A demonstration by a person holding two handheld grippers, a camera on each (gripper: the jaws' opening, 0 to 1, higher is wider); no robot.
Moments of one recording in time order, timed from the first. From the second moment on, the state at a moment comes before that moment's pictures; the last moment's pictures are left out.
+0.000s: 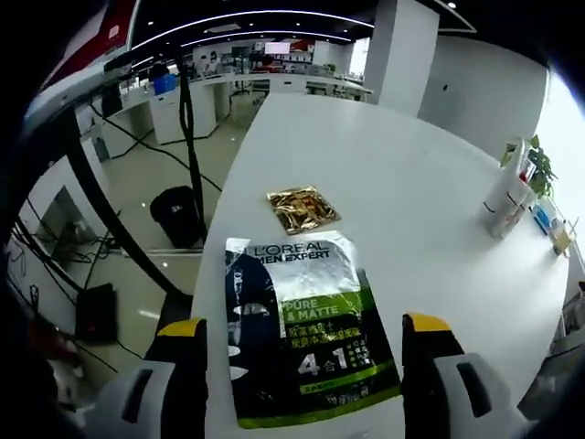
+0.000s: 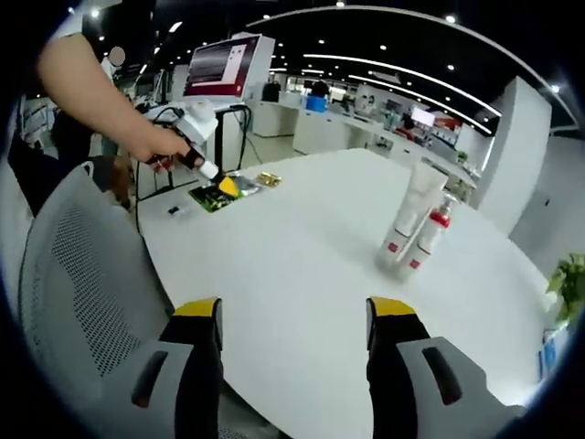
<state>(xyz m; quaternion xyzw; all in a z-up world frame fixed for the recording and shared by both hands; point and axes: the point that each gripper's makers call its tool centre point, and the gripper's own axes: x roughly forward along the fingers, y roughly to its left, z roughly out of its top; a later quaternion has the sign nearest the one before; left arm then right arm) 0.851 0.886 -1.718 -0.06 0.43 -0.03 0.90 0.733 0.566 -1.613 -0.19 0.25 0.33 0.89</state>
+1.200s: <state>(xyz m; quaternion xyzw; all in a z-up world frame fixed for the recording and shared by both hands) 0.853 0.870 -1.727 0.00 0.42 -0.06 0.90 0.723 0.577 -1.619 -0.24 0.24 0.36 0.87</state>
